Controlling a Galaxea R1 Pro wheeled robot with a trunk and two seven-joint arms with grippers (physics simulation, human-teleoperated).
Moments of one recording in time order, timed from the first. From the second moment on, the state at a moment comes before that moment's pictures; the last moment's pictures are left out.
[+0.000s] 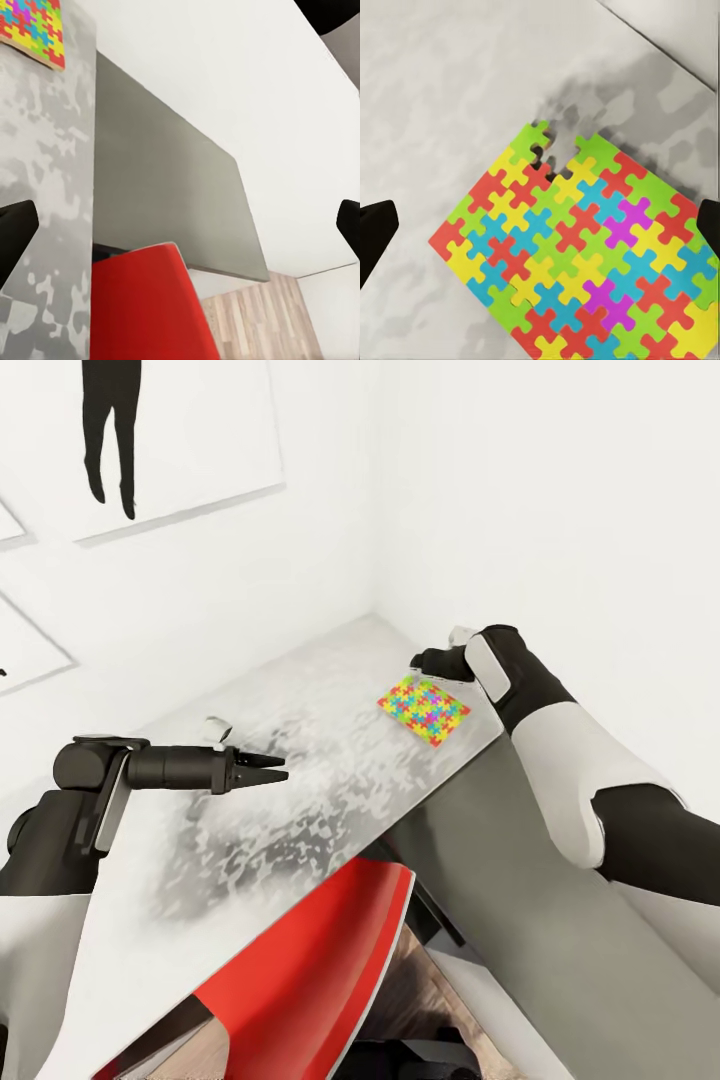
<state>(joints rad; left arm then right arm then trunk) -0.88 0.26 -0.02 -1.42 0.09 1.04 -1.44 -1.53 0.07 0.11 -0.52 -0.40 0.74 -0.15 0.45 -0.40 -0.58</state>
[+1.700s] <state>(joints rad) -1.15 0.26 -0.02 -1.42 0.10 1.04 -1.45 -1.58 0.07 0.11 -0.52 -0.40 0.74 -0.18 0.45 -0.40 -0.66</state>
